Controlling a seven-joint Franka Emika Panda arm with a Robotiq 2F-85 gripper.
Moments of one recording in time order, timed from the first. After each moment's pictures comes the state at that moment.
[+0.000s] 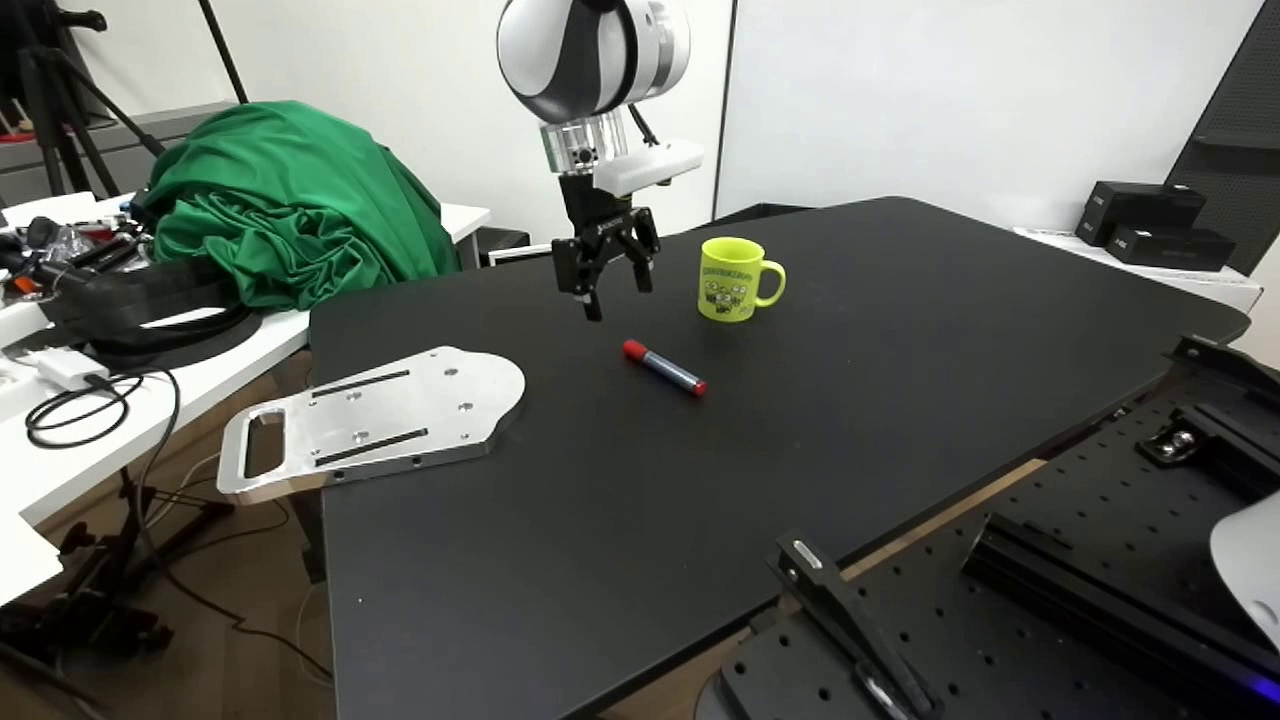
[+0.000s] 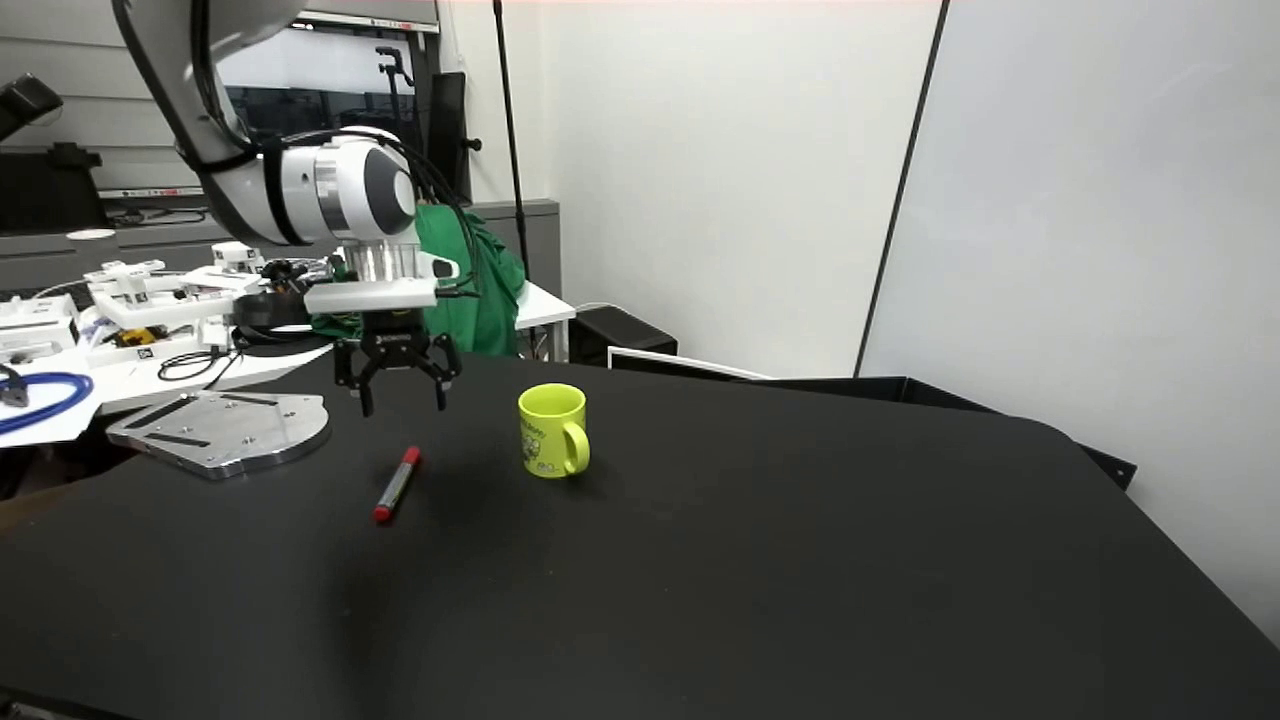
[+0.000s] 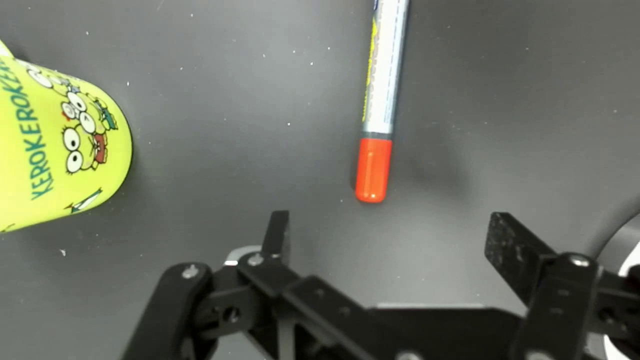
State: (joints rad) arm 0.22 0.82 0.05 -1.71 -0.14 2.30 0.01
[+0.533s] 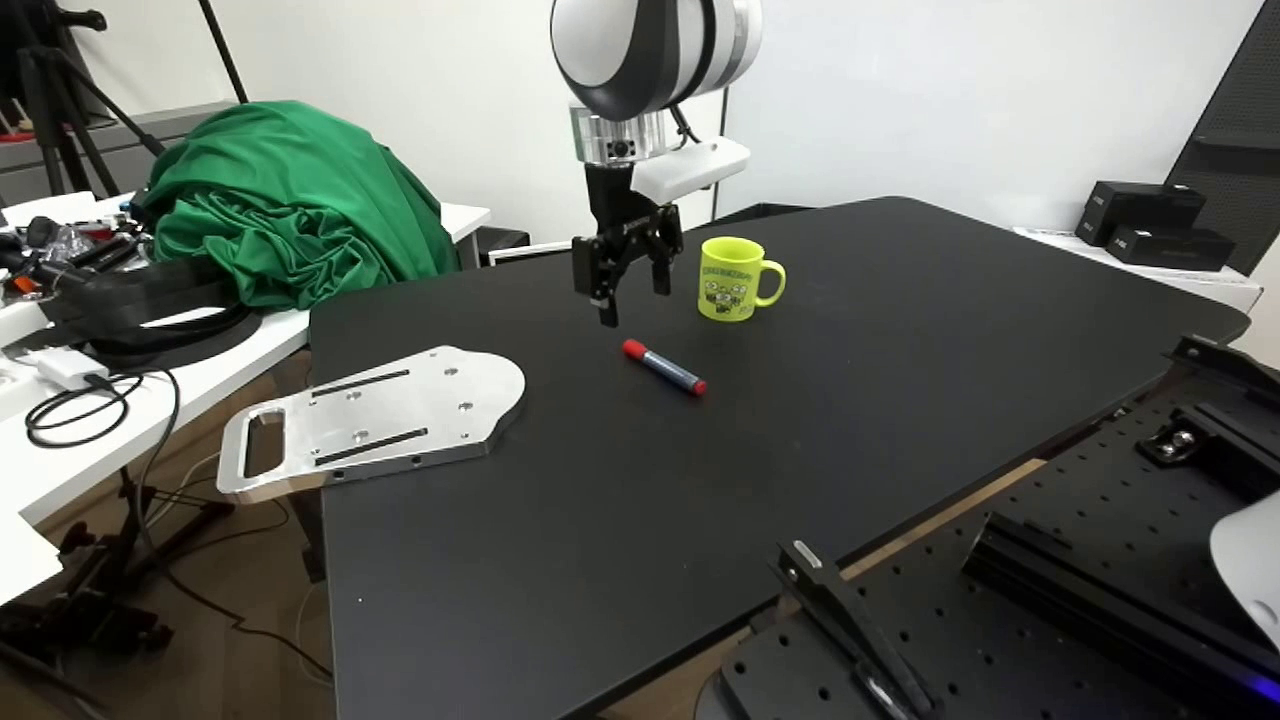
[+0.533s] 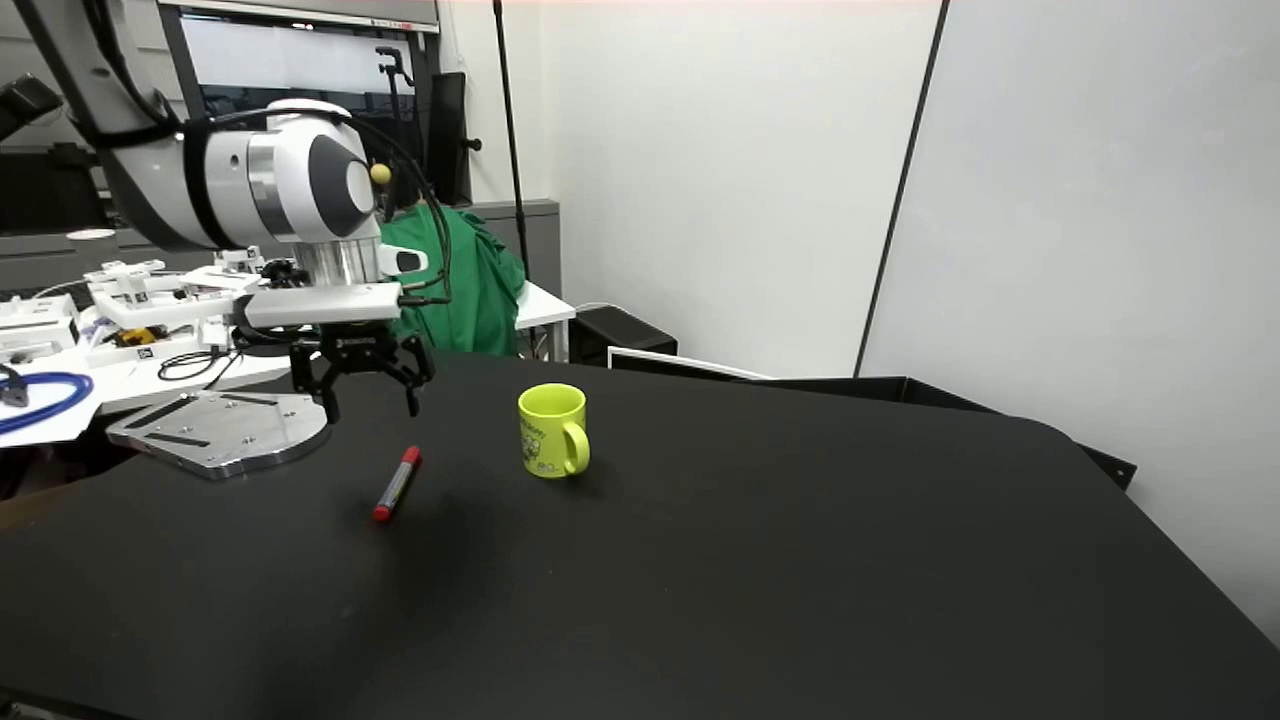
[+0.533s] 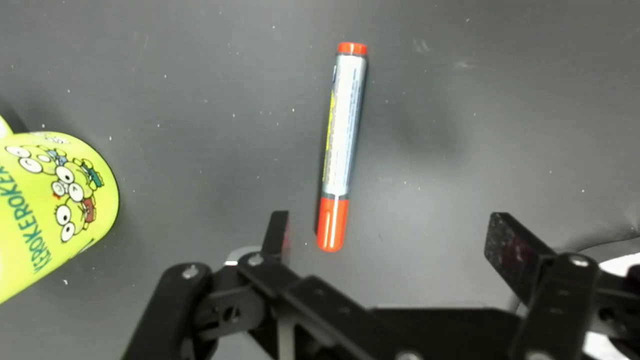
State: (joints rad) arm 0.23 0.60 0.05 -2.08 -0.15 2.59 0.04
